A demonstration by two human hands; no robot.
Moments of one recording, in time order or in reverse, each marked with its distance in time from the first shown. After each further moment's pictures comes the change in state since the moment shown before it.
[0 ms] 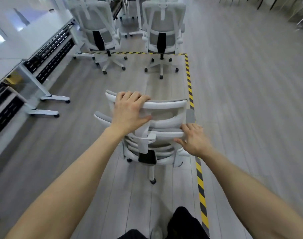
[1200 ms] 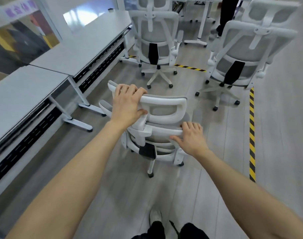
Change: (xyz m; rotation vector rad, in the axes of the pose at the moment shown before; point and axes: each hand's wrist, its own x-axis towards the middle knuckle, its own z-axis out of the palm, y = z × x) left_hand 0.261 -0.563 0.133 0.122 -0.042 -0.367; right_hand 0.657 -0.195 0.119 0.039 0.049 -0.175
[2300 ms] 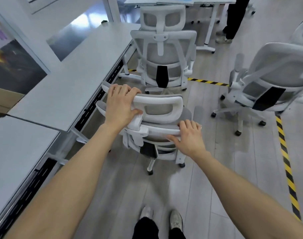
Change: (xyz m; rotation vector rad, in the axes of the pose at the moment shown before) left_hand 0.368 -0.293 0.147 -0.025 -0.019 0.028; right_hand 0.464 -0.060 0.087 -0.025 -0.002 0.090
